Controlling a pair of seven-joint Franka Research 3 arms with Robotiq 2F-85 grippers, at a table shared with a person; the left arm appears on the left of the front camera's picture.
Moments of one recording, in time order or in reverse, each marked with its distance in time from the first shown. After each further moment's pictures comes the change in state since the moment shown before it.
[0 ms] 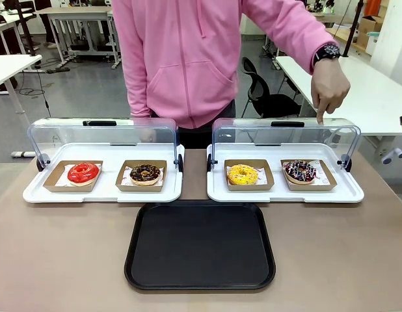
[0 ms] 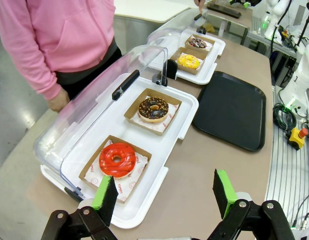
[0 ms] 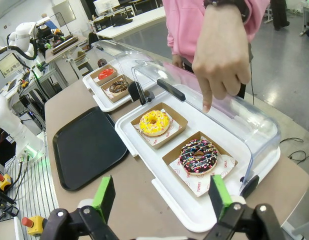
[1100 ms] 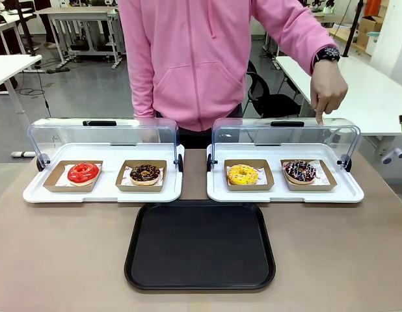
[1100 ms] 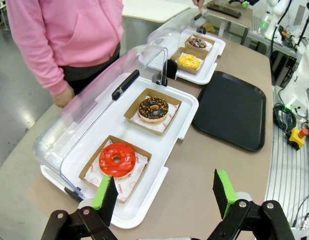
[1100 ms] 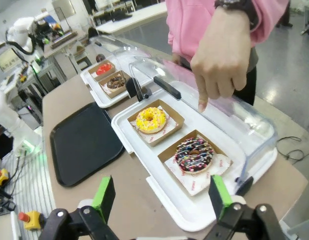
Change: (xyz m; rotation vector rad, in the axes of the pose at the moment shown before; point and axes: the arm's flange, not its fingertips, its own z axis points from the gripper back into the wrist) left arm 0.000 0.000 0.000 0.000 0.000 0.000; right arm 0.012 -0.011 -0.003 -0.002 0.039 0.024
